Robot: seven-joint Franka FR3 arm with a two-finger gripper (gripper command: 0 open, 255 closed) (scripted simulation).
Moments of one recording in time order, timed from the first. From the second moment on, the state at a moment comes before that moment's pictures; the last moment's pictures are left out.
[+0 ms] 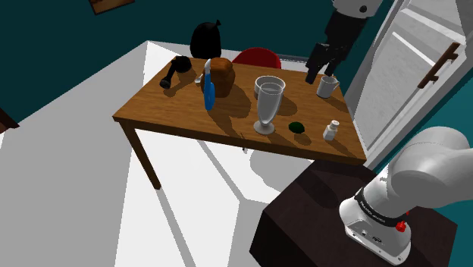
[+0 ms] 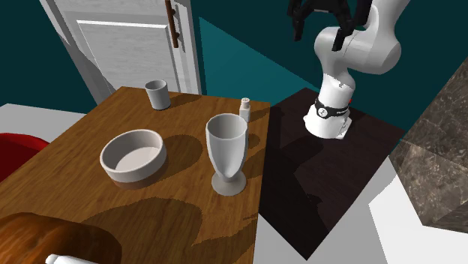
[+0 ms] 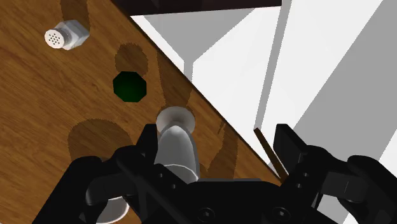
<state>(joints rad) -0.01 -0.82 0.05 -2.42 0.08 1.68 0.09</state>
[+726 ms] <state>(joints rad) -0.02 -0.53 0.04 -2.41 0.05 1.97 0.01</state>
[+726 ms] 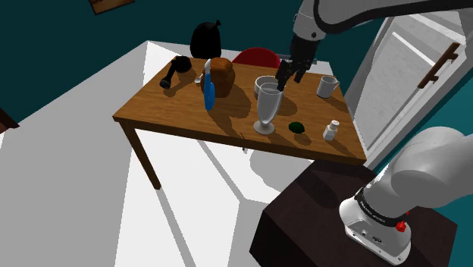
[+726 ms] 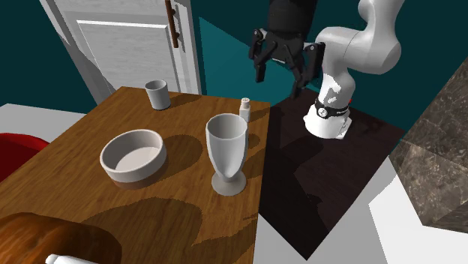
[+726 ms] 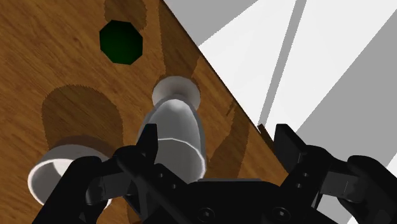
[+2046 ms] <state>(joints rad) -0.02 -0.16 0.04 -2.35 0.02 2.30 -0.05</state>
